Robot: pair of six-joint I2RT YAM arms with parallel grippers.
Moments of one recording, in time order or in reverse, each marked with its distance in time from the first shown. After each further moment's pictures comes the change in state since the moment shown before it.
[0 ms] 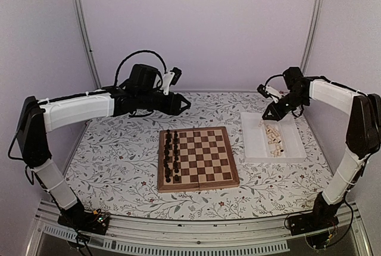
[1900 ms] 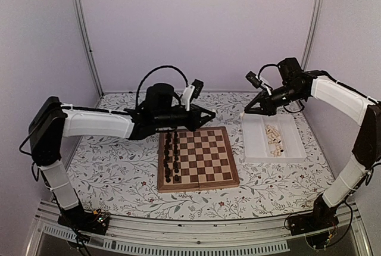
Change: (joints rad) left arm -0.193 0.169 -0.115 0.566 0.129 -0.125; right arm 0.131 -0.116 0.031 -0.037 -0.460 -0.032
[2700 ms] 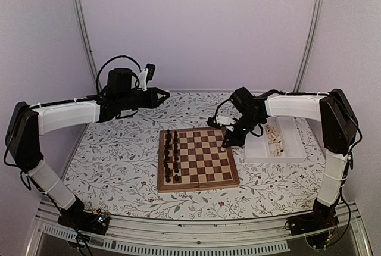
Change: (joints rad) left arm 0.371 -0.261 -0.103 -0.272 -0.018 -0.030; right arm 0.320 0.323 -0.001 0.111 0.497 -0.068
